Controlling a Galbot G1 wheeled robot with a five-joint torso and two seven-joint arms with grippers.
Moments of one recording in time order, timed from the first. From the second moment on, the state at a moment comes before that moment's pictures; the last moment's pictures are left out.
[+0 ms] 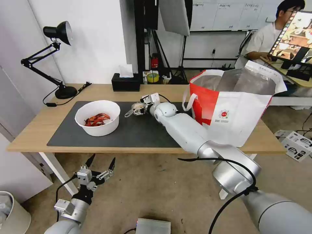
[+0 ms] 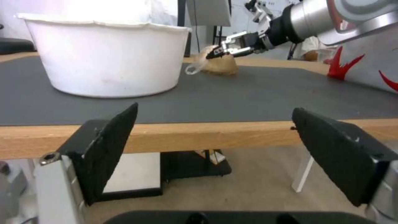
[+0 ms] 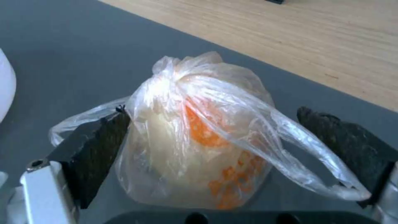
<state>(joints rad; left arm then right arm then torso) 1.65 -1.15 -0.56 -1.96 -0.44 -0.27 0.12 -0.05 1.57 -0.36 0.68 0.67 -0.39 -0.06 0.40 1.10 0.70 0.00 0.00</state>
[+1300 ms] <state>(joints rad) 1.66 -1.16 -0.56 -1.97 -0.44 -0.28 0.12 -0.15 1.46 -0.35 0.91 0.57 -0.37 -0.01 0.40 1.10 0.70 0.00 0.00</state>
